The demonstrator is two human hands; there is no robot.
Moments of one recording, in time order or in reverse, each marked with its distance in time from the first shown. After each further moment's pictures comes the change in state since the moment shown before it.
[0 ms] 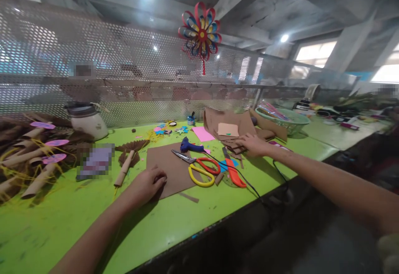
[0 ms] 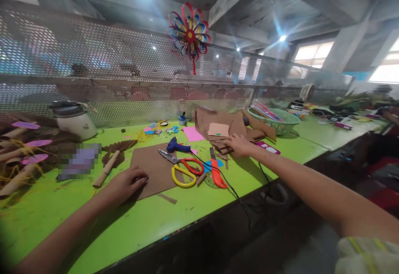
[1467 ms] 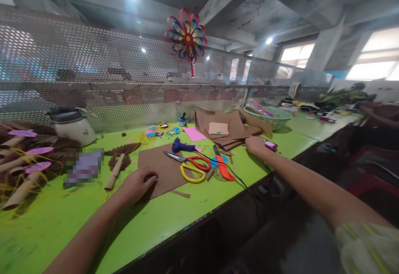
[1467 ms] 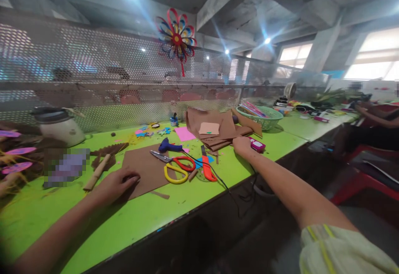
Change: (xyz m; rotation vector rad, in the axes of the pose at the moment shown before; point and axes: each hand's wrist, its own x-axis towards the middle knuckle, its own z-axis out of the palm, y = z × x) left_hand 0.005 -0.006 0.000 -0.025 0.018 -0.048; right_hand -0.031 -0.006 0.014 0.022 -0.020 0.647
